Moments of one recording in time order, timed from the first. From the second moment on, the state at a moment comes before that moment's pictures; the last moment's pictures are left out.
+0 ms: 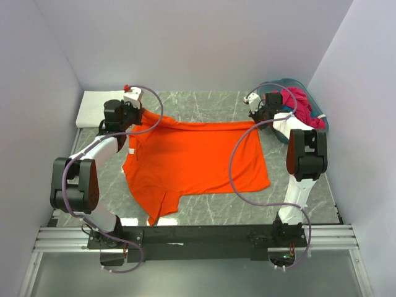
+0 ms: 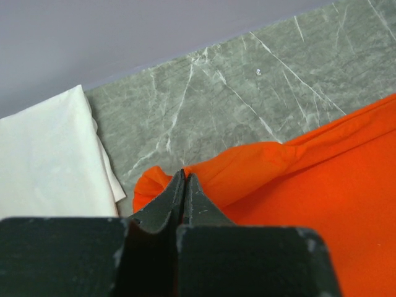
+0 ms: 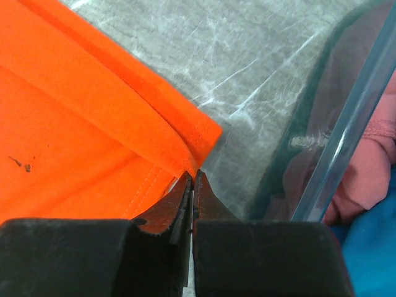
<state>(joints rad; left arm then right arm) -0.07 1.59 0.97 0.38 0.29 0.14 0.02 2.00 1.41 -0.26 -0.18 -0.67</state>
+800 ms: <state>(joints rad) -0.07 1.56 0.94 0.33 0.32 0.14 0.02 1.98 1.35 -0.26 -0.19 -0.73</state>
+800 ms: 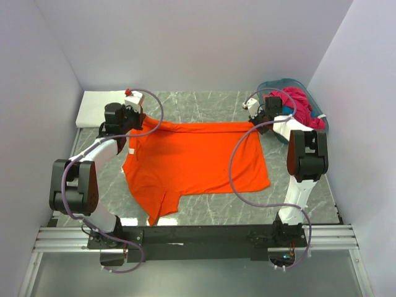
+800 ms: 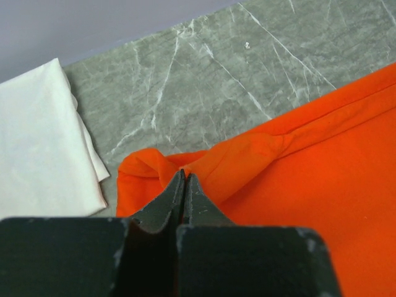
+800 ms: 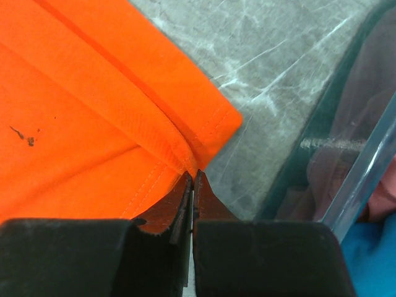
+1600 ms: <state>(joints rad) -0.07 1.53 0.90 0.30 0.32 0.14 0.02 1.96 1.30 -0.26 -0.18 -0.76</state>
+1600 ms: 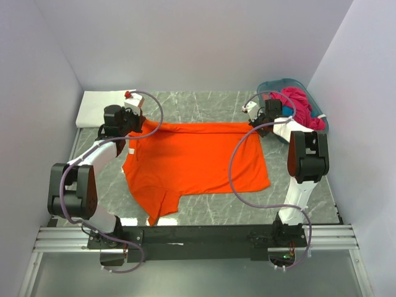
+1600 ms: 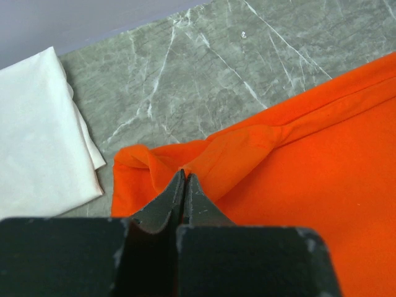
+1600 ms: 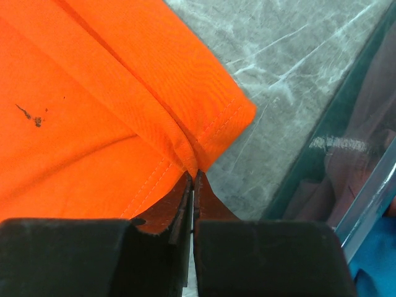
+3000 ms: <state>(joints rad) -0.07 1.48 0.85 0.25 0.32 0.16 -0.02 1.85 1.22 -0.31 -0.22 -0.84</state>
